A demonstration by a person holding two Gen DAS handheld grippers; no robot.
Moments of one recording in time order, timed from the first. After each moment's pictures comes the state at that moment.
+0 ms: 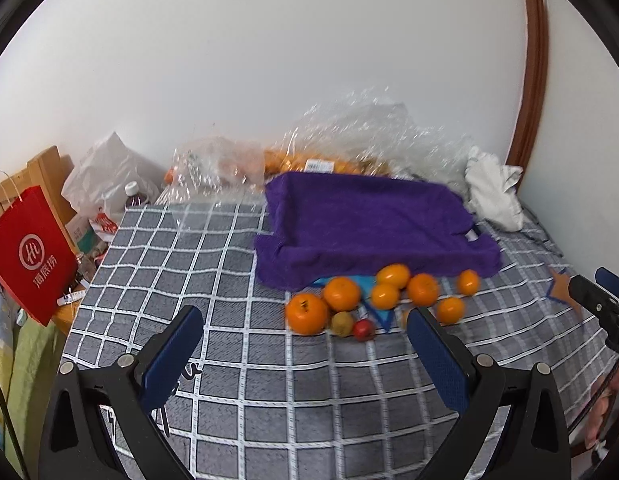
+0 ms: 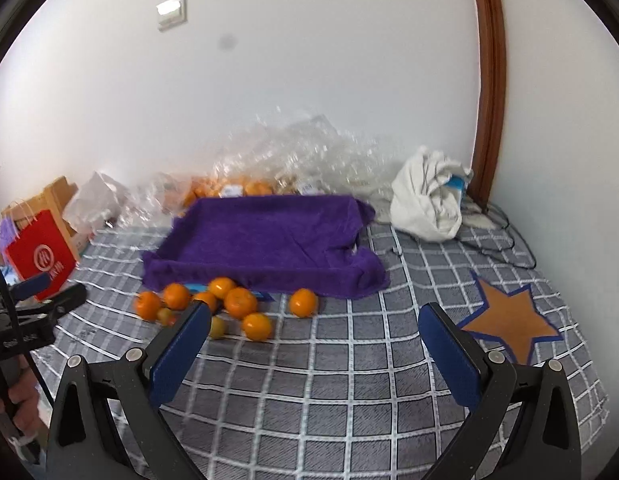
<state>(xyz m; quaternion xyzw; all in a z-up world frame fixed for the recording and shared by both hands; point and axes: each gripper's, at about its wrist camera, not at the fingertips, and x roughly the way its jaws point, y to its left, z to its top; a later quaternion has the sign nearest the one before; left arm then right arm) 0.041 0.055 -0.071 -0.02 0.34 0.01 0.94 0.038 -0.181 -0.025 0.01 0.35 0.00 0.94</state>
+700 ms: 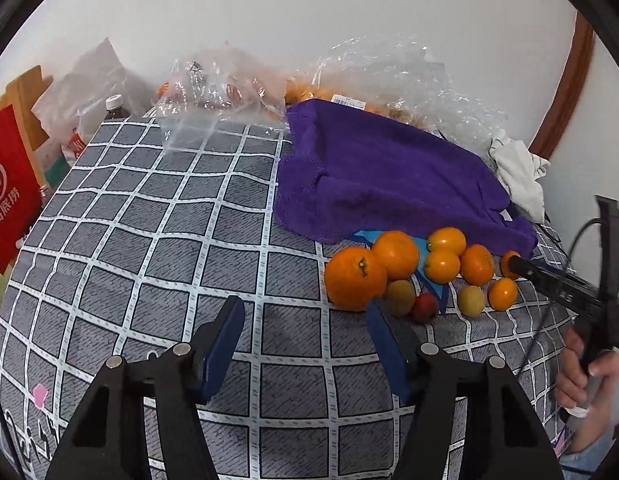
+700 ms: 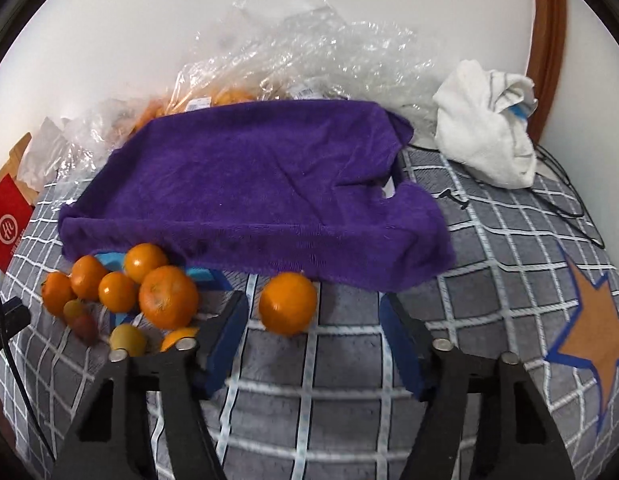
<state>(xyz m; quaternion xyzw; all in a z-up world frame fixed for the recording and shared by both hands) 0.088 0.100 -0.144 -0.09 0.41 -0.02 0.91 0.164 -0.173 -0.135 0.01 0.46 0.01 0.89</state>
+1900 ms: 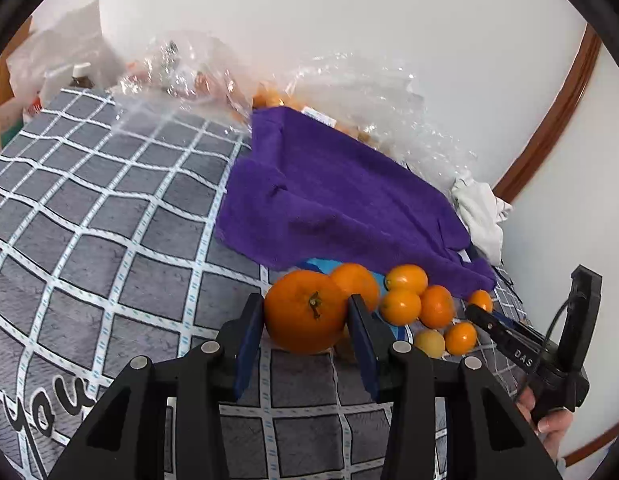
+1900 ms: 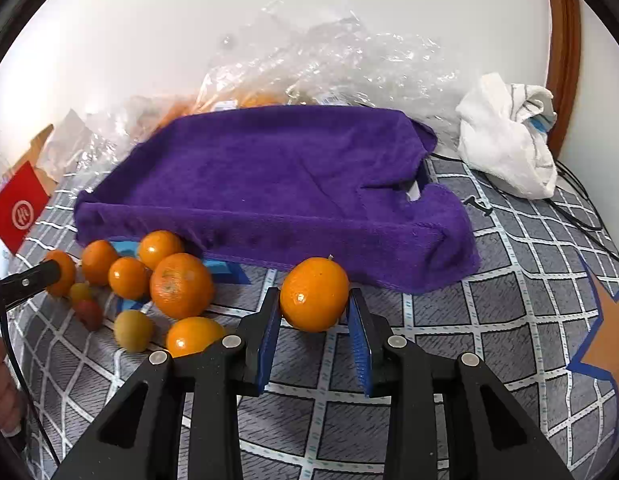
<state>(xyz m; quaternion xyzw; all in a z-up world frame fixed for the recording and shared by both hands) 0.112 0.101 -0.164 -0.20 0.36 -0.09 0.90 0.151 -0.166 -0.134 0.00 0.43 0.07 0.90</state>
